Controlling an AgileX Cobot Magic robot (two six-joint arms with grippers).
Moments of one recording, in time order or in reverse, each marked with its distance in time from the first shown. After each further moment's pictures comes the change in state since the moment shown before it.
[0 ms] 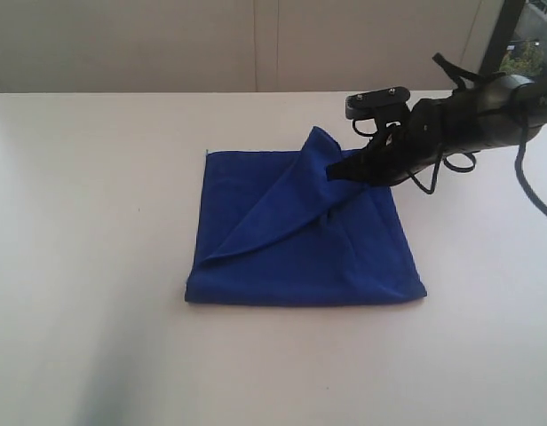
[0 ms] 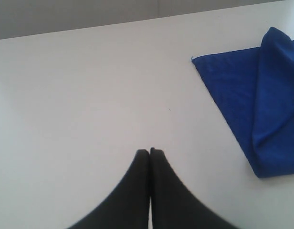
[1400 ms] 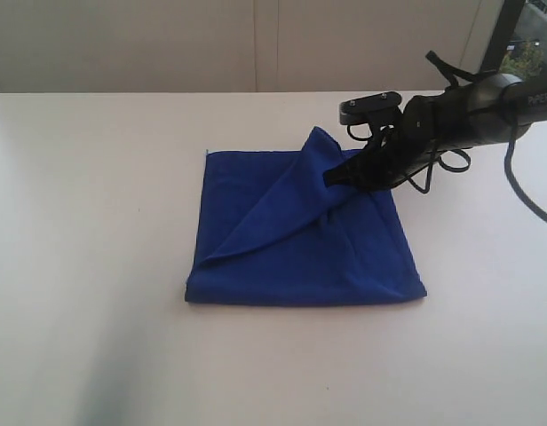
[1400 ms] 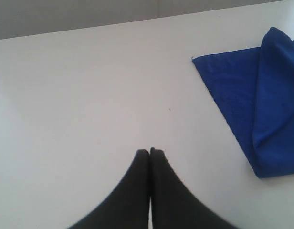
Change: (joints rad) left arm 0.000 0.000 0.000 0.000 0.000 0.000; right arm 0.001 0.033 -0.052 0.001 0.087 -0.026
